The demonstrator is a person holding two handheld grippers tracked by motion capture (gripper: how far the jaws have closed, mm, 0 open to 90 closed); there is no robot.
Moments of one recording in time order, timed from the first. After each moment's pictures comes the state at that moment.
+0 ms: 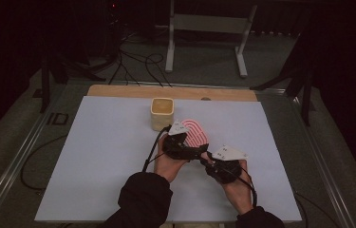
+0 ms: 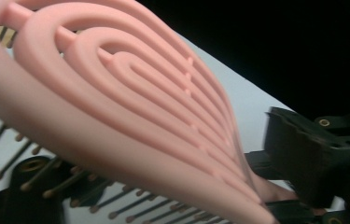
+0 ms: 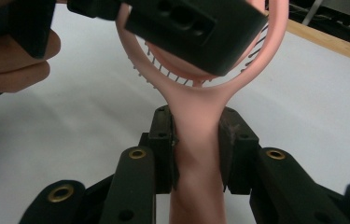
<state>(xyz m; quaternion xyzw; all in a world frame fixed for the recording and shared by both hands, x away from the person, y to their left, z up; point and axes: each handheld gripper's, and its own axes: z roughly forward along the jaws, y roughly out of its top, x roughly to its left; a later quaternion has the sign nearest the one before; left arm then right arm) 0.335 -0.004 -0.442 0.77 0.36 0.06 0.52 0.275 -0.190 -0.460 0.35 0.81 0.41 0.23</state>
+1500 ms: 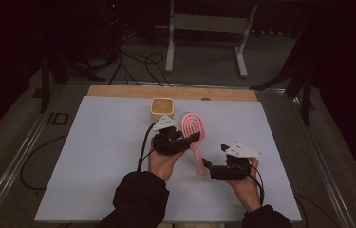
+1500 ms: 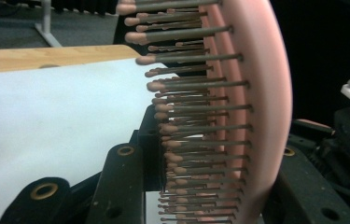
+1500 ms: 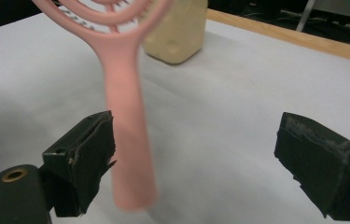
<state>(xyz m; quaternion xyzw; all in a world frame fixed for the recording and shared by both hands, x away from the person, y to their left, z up) 0.332 0.027 -0.417 0.72 0.38 0.05 0.58 0.280 -0.221 -0.460 0.39 0.77 0.46 0.21</state>
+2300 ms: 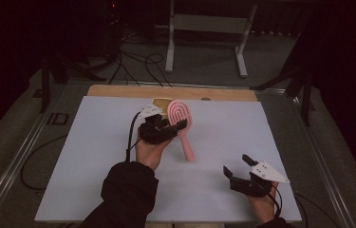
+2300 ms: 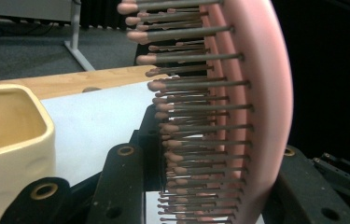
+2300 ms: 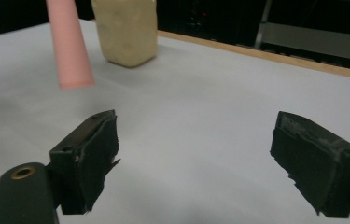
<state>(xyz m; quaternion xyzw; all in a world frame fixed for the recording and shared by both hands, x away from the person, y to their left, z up) 0.348 0.058 -0.392 0.71 0.39 0.08 0.58 0.242 -0.277 -0.492 0.40 0.71 0.49 0.29</state>
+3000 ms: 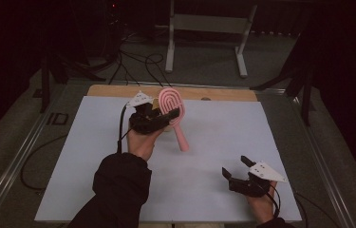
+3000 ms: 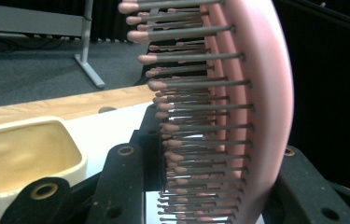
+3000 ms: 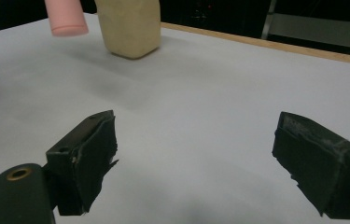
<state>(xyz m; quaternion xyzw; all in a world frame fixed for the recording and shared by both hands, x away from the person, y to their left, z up) 0.358 0.078 -0.366 0.70 0.40 0.10 0.59 0.245 -0.277 -0.499 0.41 0.72 0.49 0.27</state>
